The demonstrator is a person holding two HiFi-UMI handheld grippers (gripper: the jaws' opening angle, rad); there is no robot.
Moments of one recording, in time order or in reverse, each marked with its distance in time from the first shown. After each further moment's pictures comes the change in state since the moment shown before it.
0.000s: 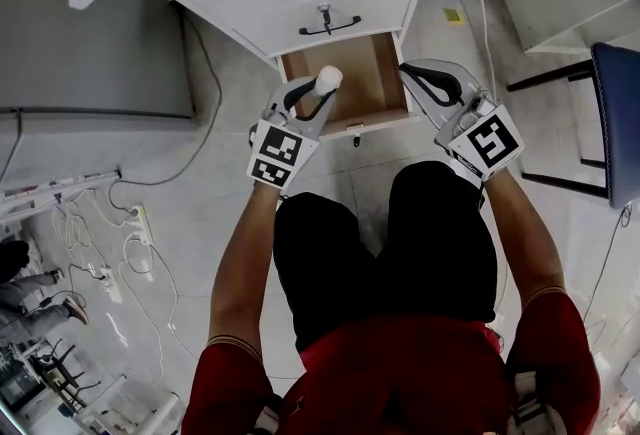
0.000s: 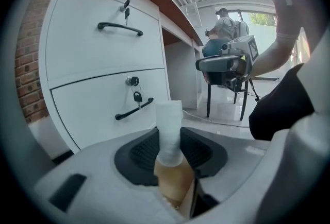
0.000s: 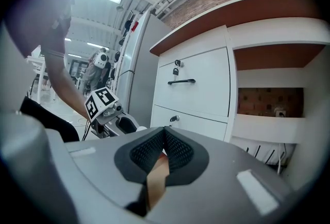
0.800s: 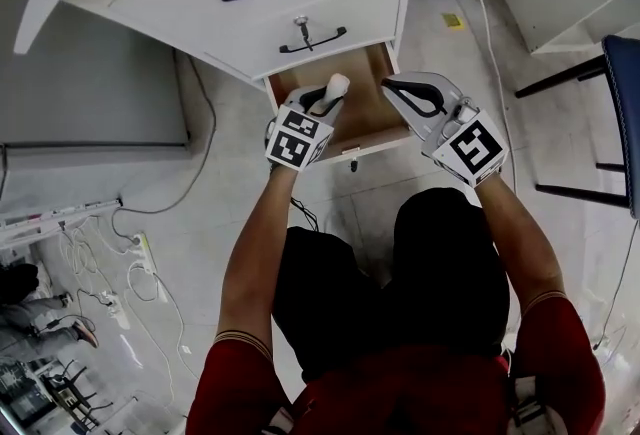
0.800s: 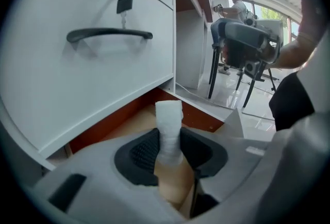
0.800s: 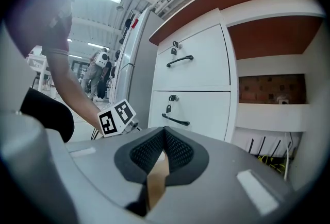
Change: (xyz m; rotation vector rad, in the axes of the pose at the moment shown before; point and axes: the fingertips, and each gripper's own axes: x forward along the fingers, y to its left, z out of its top) left arm 0.109 0.009 -0.090 -0.082 0.226 -0.070; right arm 0.027 -0.007 -0.063 -0.010 -0.027 0.011
